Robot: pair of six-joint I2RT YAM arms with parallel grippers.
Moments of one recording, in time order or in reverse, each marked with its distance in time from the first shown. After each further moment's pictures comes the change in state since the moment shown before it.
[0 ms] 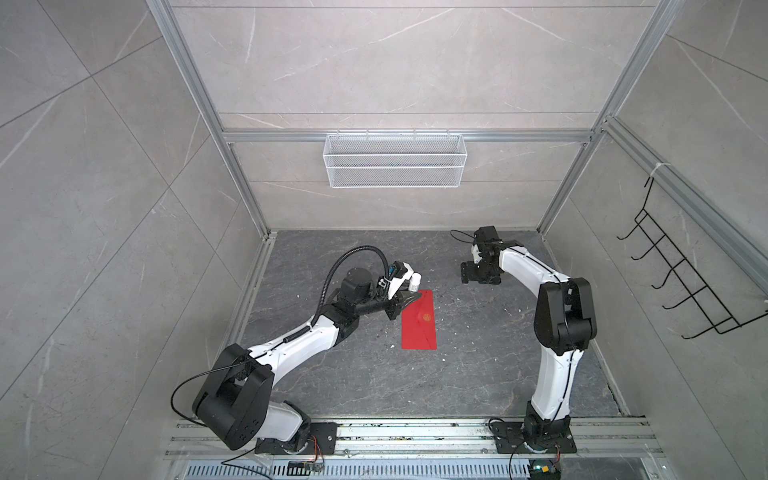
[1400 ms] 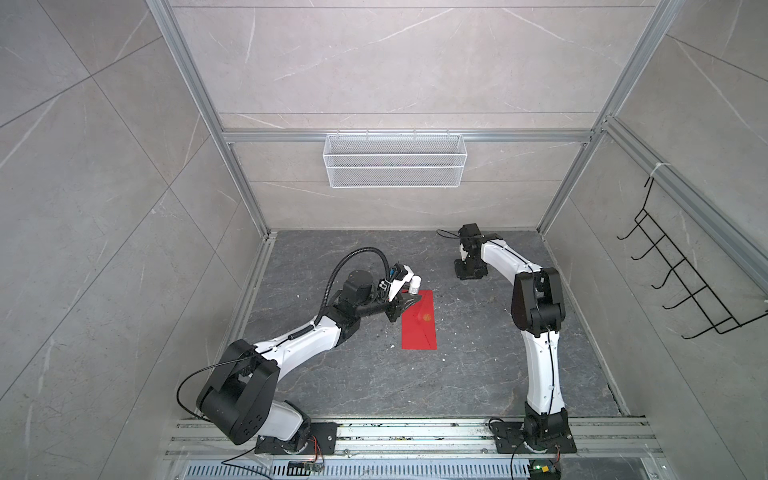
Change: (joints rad) left arm 0.000 0.029 -0.024 0.034 0.002 -0.014; right arm 0.040 0.254 0.277 -0.115 0.086 -0.041
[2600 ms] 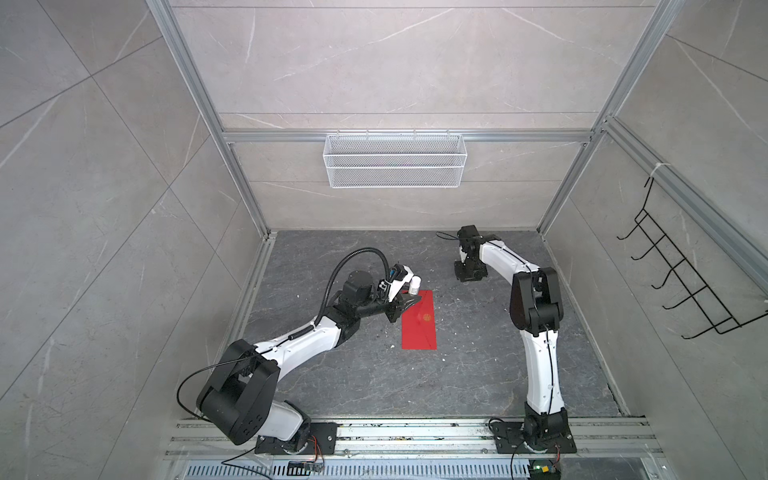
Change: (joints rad) left arm 0.000 0.000 -0.006 0.003 0.000 -0.006; right arm 0.003 0.010 0.004 -0.011 0.015 -0.003
